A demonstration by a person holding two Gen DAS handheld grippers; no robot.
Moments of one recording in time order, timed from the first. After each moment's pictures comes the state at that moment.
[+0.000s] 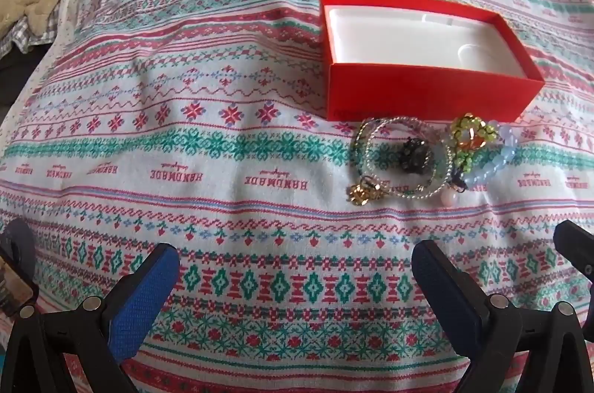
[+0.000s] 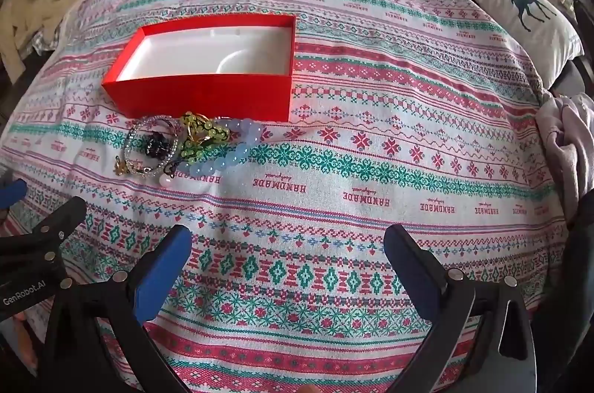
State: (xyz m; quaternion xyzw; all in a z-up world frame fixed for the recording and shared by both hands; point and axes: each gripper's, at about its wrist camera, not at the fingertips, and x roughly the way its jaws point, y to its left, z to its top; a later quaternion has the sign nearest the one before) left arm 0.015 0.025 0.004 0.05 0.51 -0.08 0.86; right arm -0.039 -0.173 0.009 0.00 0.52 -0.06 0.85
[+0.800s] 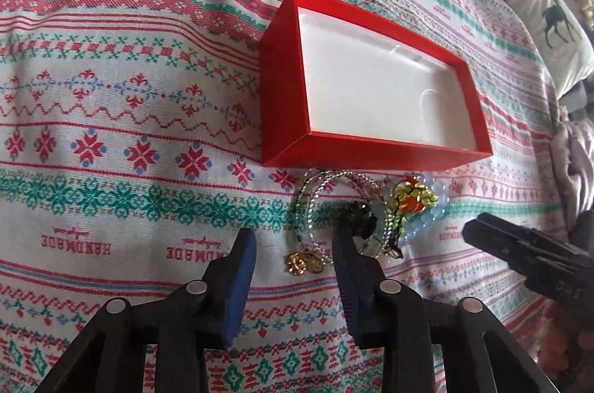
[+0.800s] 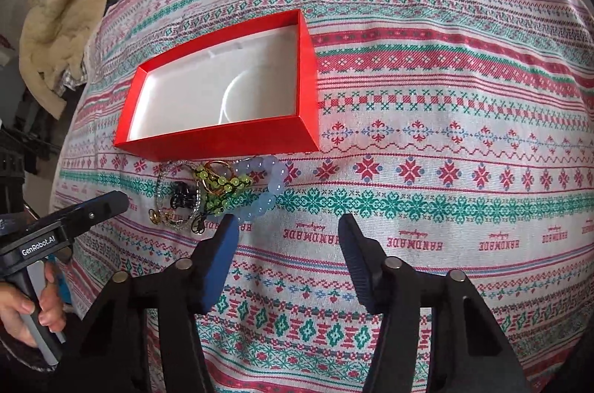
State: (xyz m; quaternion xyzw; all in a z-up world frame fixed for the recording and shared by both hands) left arm 0.102 0.045 -0.016 -0.12 0.59 -0.24 0.76; right arm 0.021 -0.211 -0.012 0.15 0.57 0.04 0.81
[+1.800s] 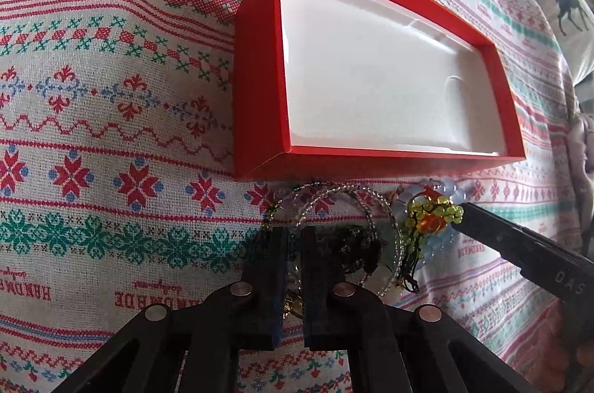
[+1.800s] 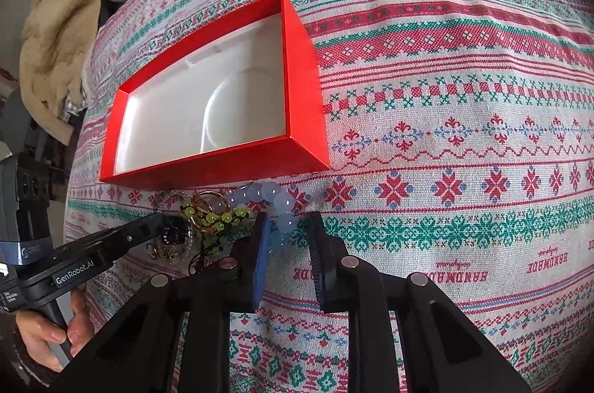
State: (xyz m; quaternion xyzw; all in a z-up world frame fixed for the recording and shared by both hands) left arm 0.120 0.002 -0.045 -0.10 0.61 -0.23 0.75; right arm 0.059 -0.217 -0.041 0.20 0.57 0.05 0.80
